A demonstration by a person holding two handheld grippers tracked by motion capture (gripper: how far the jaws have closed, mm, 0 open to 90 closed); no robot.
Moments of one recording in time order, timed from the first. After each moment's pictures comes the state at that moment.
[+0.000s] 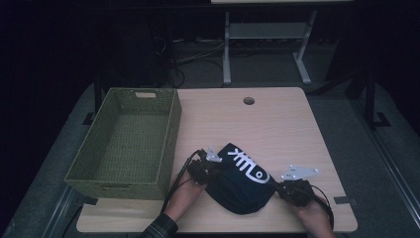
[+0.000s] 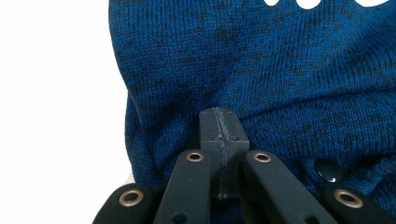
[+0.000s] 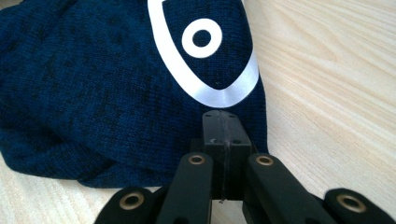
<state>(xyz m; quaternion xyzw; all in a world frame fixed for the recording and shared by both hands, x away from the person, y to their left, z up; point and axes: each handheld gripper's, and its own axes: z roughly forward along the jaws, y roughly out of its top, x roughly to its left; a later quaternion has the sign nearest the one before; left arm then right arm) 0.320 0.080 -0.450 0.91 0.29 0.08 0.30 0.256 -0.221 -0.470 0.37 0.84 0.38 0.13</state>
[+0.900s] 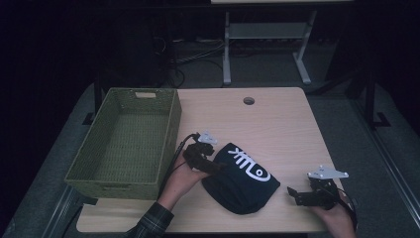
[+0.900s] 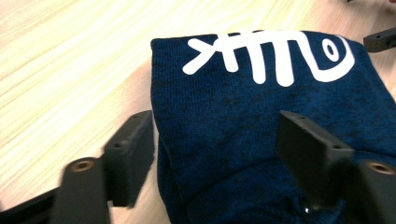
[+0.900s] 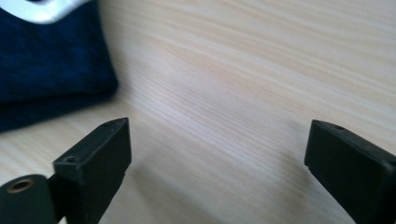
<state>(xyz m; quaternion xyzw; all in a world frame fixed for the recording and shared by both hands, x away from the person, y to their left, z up) 0.345 0.088 -0.409 0.89 0.29 0.06 0.35 0.251 -0.286 -0.479 0.47 0.79 0.34 0.18</state>
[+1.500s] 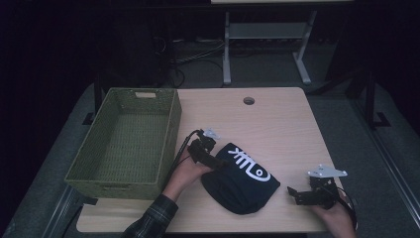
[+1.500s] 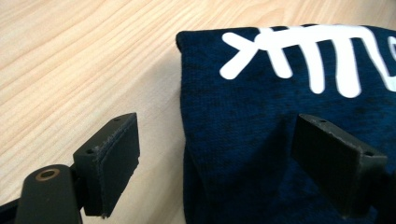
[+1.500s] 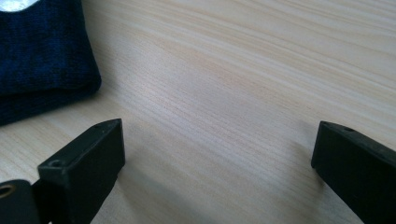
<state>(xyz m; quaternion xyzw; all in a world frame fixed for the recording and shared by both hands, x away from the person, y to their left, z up) 0.375 0.080 -0.433 0.89 0.31 0.04 0.34 0.256 -0.288 -0.483 0.48 0.79 0.33 0.18</state>
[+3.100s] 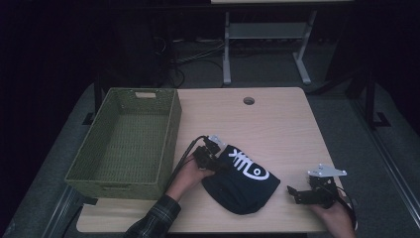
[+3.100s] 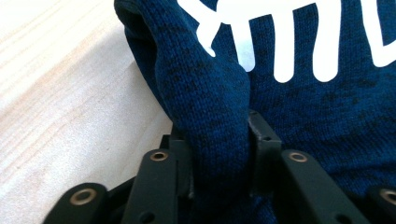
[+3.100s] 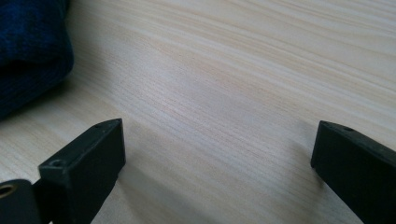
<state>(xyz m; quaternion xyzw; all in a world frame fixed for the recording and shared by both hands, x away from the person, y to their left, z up) 0.376 0.071 -0.455 0.91 0.27 -0.03 0.32 0.258 -0.287 -0.483 0.48 0.79 0.33 0.19</state>
